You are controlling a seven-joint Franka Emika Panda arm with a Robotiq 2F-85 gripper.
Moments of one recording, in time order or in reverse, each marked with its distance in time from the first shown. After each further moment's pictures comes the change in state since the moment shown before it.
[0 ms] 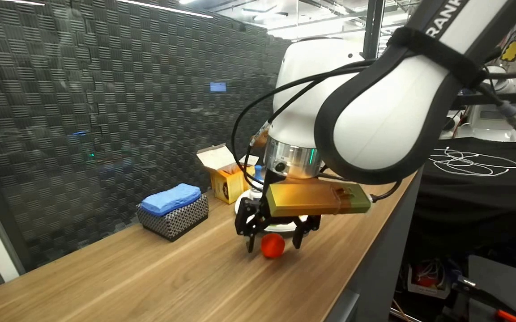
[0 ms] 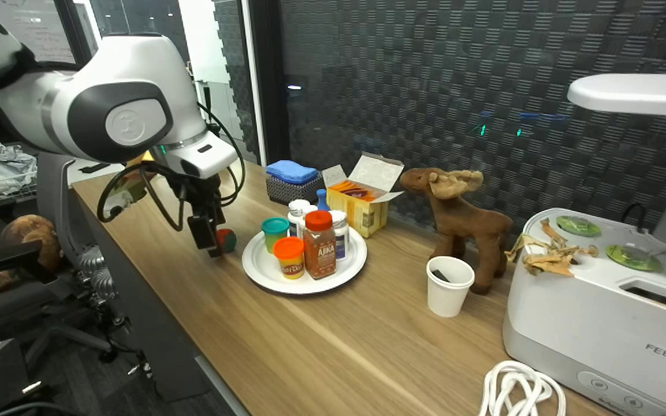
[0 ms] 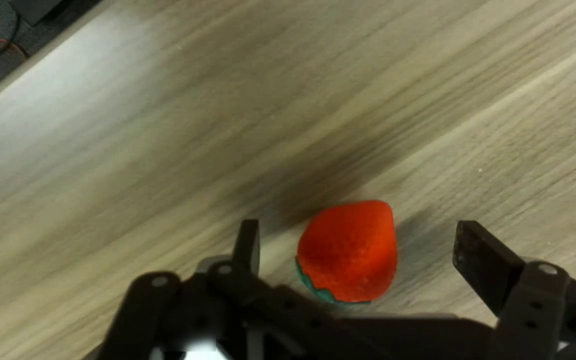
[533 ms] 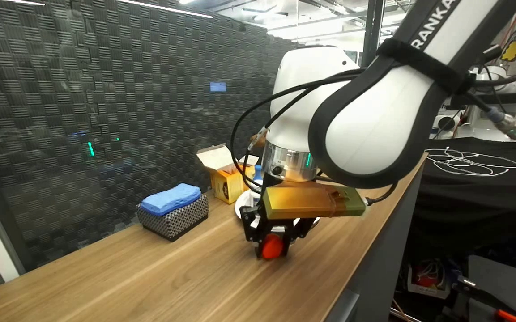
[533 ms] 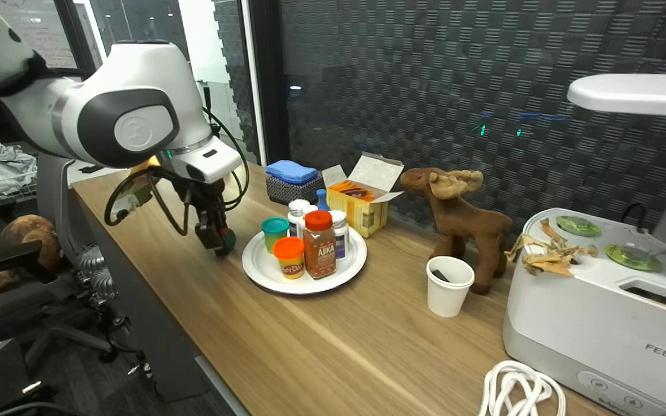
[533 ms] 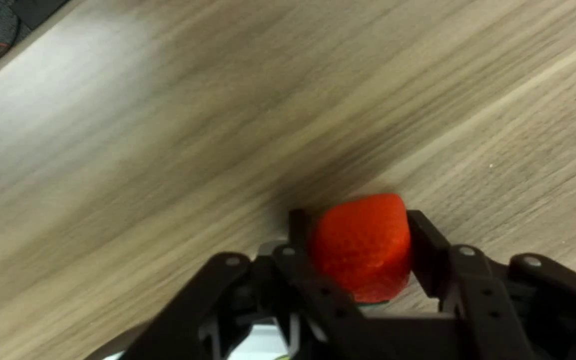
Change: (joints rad) arm 0.002 0.028 -0.008 0.018 0.004 0.006 0.003
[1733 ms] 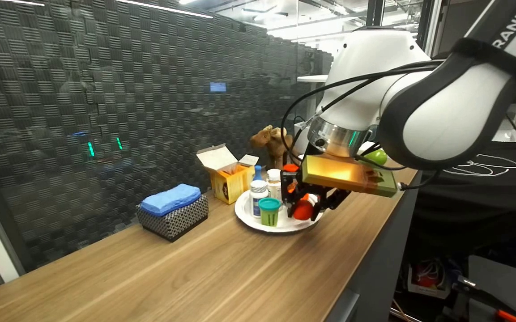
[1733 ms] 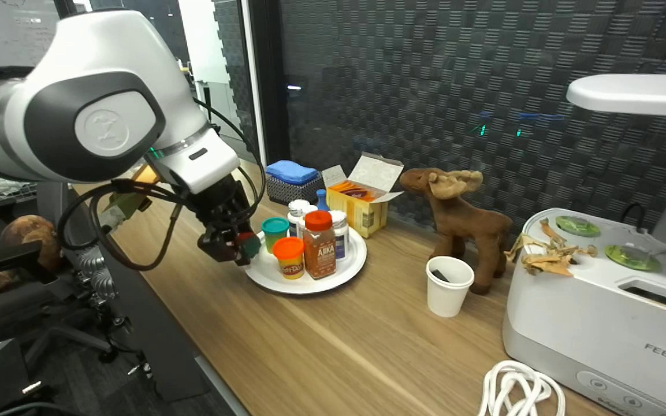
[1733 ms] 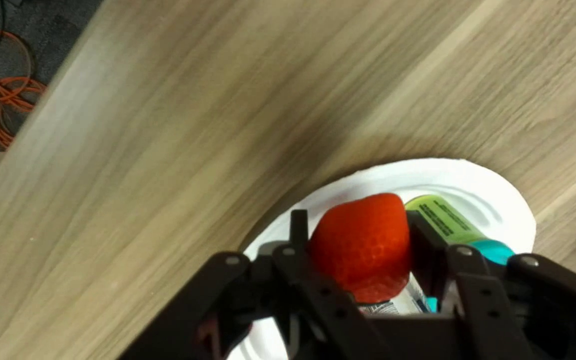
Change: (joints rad) arm -0.046 -0.167 -0.148 -0.181 -0.248 0.154 0.292
